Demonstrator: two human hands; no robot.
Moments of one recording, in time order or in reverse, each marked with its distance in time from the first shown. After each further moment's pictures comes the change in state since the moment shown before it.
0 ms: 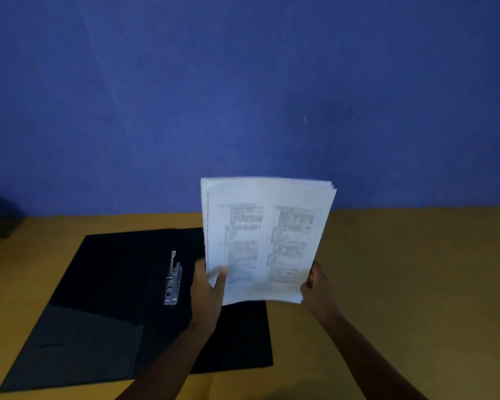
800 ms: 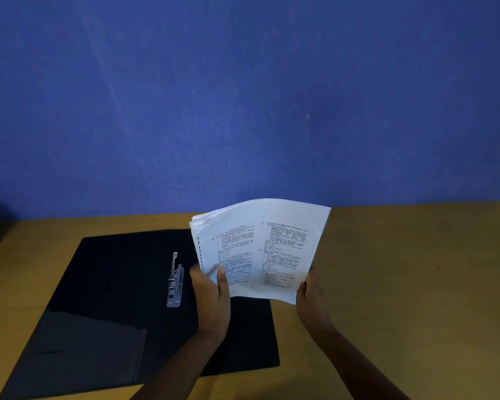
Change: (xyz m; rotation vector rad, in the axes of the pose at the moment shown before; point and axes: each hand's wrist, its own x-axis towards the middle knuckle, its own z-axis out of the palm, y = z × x) left_hand -0.005 0.004 0.002 0.051 0.148 0.201; right_hand -0.019 0.002 0.031 -0.070 0.087 -0.048
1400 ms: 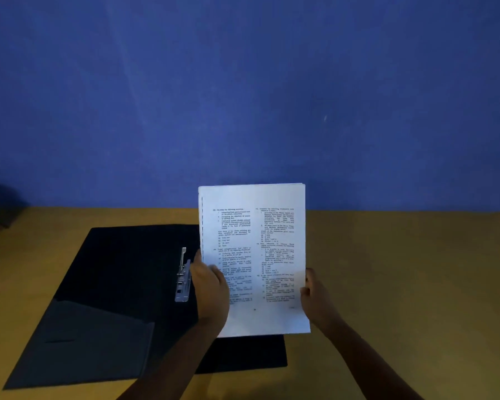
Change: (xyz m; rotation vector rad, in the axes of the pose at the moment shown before) left_hand 0.022 -0.018 -0.012 0.244 0.013 -0.221; right_hand 0.010 -0.009 0.000 -0.072 -0.220 0.051
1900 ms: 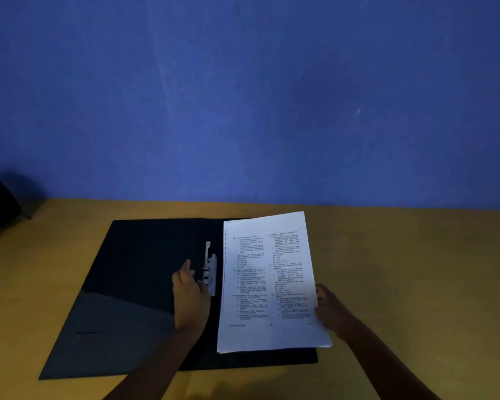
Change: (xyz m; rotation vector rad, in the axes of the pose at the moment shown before) left_hand 0.025 -0.065 -0.072 0.139 -0.130 -0.062; right_hand 0.004 0.006 0.038 0.055 -0.200 0.330
